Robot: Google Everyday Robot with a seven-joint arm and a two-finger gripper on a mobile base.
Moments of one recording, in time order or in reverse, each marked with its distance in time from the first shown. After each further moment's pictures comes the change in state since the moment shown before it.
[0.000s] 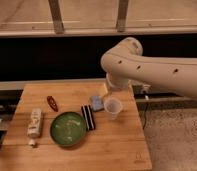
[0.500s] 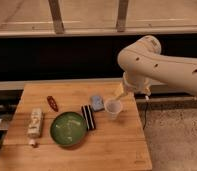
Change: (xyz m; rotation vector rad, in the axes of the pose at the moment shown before) arm 0.032 -0.076 -0.013 0.097 0.076 0.119
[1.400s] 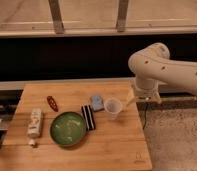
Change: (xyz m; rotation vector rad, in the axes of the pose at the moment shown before) arm 0.032 -0.055 0.040 0.038 0.145 0.098
